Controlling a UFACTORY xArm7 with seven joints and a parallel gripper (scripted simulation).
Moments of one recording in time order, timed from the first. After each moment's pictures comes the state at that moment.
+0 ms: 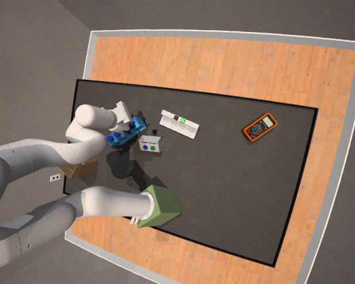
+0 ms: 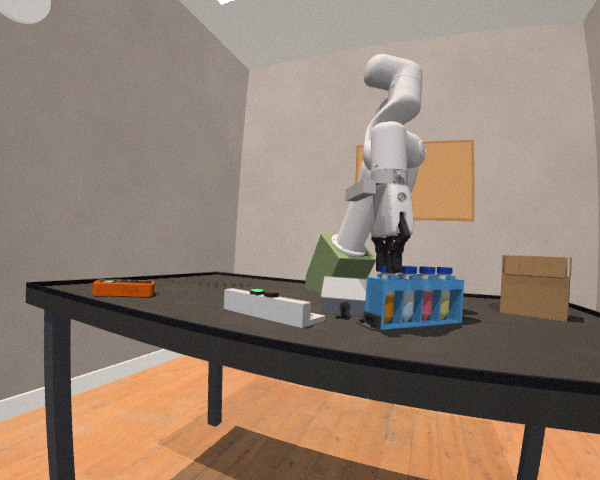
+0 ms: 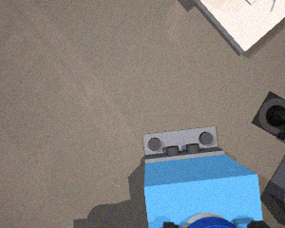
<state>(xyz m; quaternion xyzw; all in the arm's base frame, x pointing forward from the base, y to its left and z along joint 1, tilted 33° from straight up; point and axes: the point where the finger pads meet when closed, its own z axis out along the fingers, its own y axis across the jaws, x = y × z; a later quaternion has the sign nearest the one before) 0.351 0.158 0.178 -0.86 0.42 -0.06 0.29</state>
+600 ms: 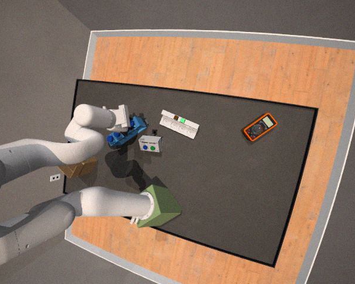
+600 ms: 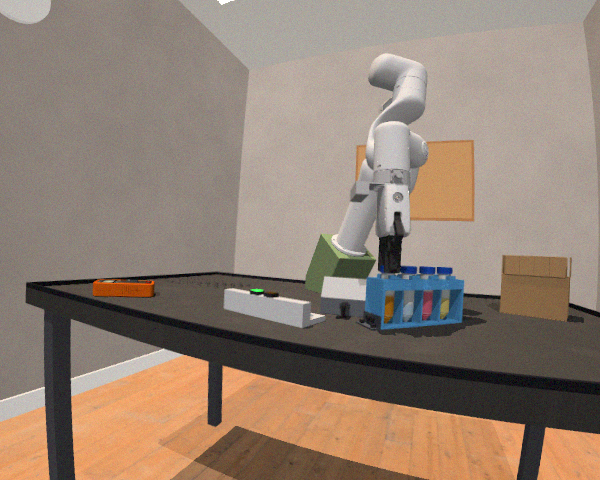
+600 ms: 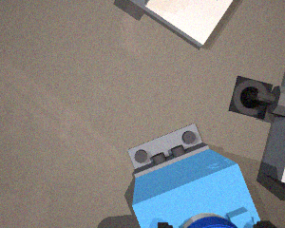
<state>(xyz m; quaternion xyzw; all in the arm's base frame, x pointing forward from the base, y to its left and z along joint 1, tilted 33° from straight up) 0.351 0.158 0.178 -0.80 0.53 -0.03 0.28</state>
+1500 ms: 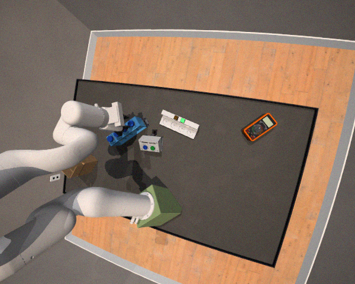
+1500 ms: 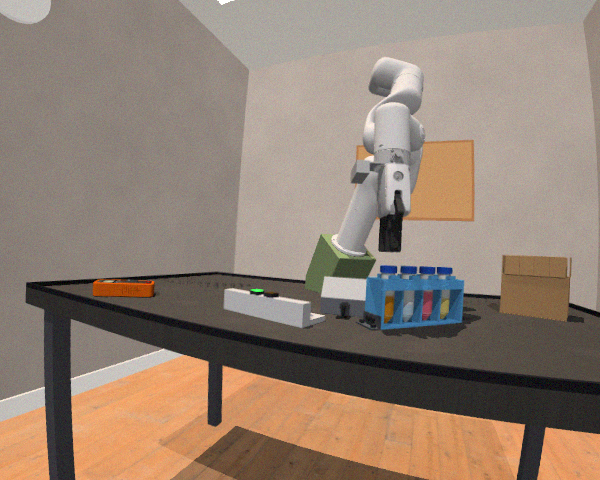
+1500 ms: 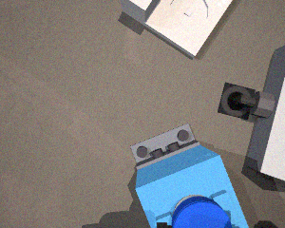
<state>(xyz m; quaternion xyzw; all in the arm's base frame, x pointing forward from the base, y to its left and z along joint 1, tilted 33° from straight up) 0.338 0.141 0.213 -0.80 0.53 -0.03 0.28</state>
